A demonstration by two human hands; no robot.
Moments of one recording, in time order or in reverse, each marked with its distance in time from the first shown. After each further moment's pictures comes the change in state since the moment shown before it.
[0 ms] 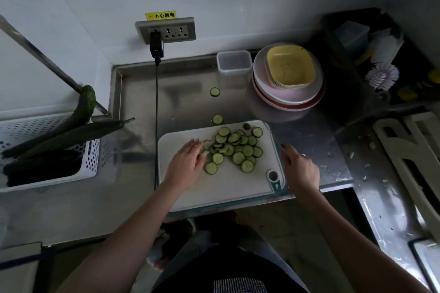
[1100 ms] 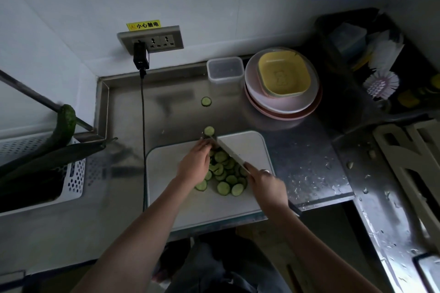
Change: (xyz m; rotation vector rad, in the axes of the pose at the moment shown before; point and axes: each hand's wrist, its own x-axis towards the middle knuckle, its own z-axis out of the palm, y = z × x) left_hand 0.070 0.018 0.033 -0.085 -0.114 -0.031; right_hand -0.001 -0.038 0.024 -0.019 -0.247 -0.184
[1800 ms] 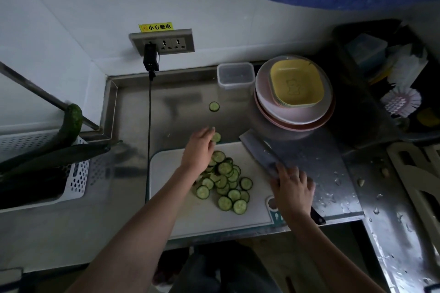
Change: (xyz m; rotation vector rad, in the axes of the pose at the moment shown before) left_hand 0.038 0.003 -0.021 0.025 0.158 -0.041; right_hand 0.018 0.039 -0.006 -0.114 0.130 0.184
